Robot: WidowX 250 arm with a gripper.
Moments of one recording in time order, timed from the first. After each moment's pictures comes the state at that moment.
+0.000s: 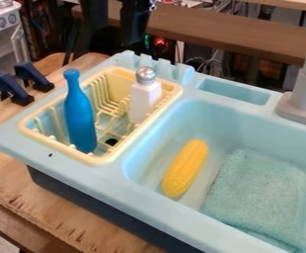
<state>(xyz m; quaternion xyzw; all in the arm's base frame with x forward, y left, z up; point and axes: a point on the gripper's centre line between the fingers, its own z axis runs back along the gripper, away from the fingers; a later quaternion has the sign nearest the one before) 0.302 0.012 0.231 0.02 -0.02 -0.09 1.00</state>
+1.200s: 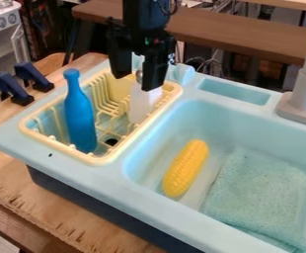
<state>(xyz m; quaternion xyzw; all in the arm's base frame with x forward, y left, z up) 0.326 -0.003 0.169 -0.01 0.01 -0.12 0.99</state>
